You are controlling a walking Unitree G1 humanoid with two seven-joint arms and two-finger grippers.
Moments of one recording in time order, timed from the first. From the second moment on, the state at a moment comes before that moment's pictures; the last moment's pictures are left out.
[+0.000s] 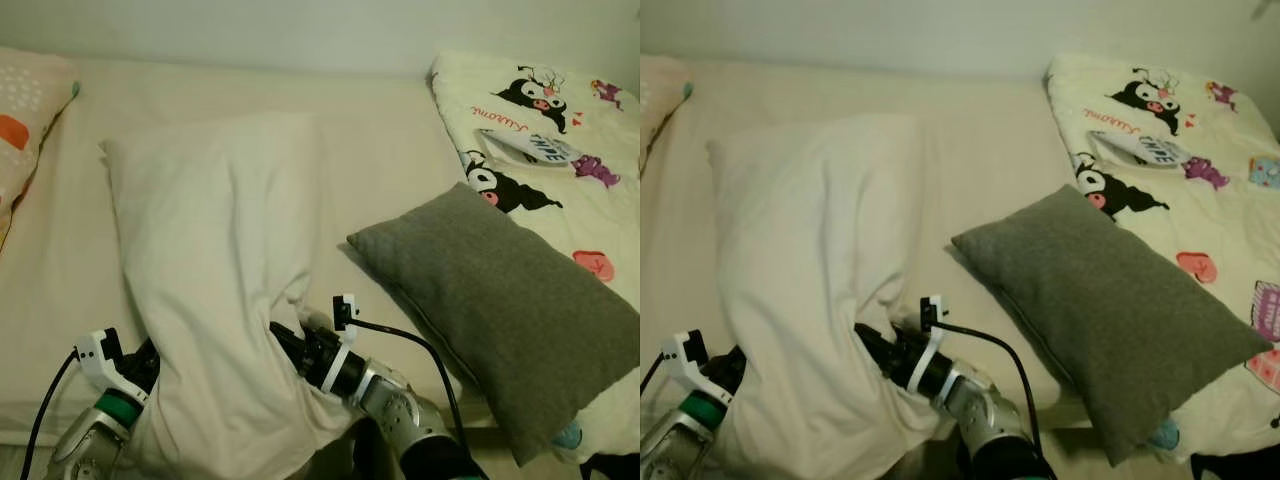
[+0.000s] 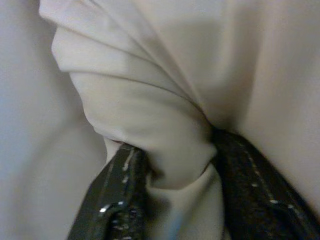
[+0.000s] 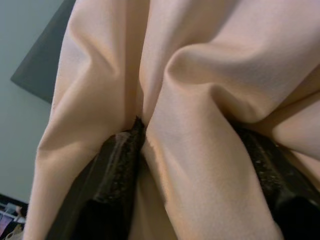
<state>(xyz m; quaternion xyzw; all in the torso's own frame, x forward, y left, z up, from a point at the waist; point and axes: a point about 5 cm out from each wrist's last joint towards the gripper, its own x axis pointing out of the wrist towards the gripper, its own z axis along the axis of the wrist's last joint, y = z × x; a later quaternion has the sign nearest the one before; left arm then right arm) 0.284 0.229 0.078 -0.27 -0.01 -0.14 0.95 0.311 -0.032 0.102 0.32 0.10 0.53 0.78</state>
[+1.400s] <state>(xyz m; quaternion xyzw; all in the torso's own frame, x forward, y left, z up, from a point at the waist) 0.312 0.164 0.129 -0.15 -0.05 -0.16 0.97 0.322 -0.073 0.114 0.36 0.05 0.36 0.86</state>
